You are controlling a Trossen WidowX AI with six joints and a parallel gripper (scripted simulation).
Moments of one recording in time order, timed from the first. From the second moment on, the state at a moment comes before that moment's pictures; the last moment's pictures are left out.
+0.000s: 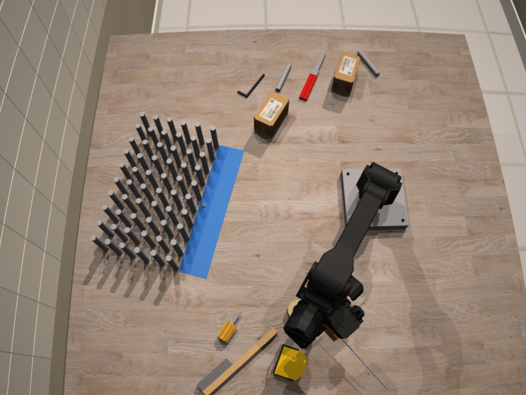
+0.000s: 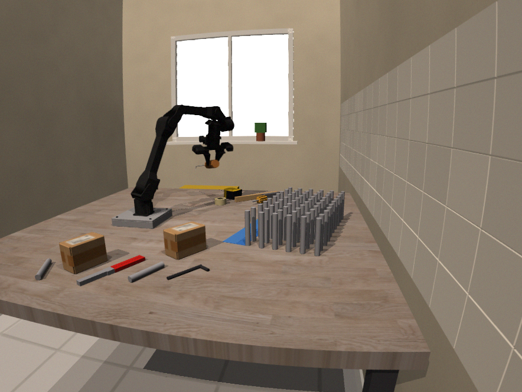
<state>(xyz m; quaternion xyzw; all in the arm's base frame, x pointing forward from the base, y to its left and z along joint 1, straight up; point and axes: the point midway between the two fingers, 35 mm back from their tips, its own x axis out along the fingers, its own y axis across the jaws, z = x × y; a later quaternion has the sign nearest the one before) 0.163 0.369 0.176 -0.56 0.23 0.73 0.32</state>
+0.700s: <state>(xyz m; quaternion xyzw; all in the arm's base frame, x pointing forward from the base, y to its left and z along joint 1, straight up) 0.117 0.423 0.179 -0.55 -0.02 0.82 0.15</state>
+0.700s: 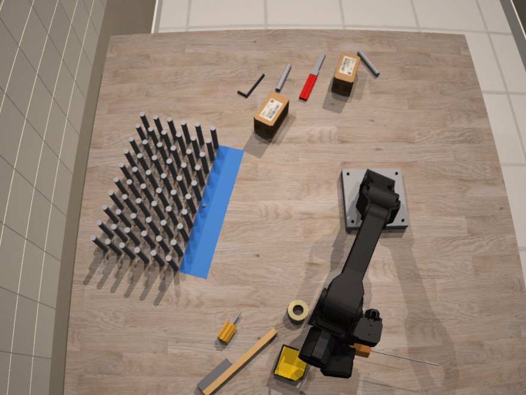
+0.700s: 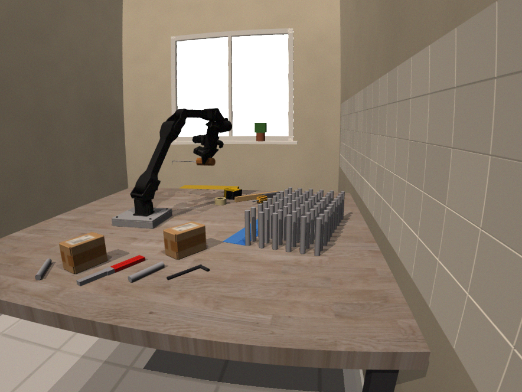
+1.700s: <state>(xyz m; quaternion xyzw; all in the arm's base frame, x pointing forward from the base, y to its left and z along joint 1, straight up) 0.105 0.442 0.161 -0.54 -0.10 0.83 0.11</state>
